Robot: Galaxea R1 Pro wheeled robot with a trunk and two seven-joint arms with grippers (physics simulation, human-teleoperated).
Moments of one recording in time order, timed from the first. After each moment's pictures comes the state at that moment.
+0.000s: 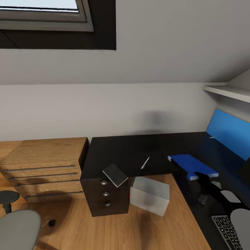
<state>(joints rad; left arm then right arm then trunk) -0.21 0.00 0.39 -0.17 0.20 -0.43 -0.02 -0.79 -0.33 -0.63 -0.27 -0.87 0.42 0.20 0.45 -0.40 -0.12</state>
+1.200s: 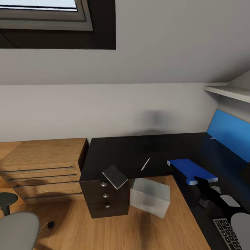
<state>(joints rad) -0.21 -0.02 0.39 -0.17 0.20 -0.42 -0.02 -0.77 -0.33 -0.63 -0.25 -0.87 0.42 0.20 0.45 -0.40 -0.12</state>
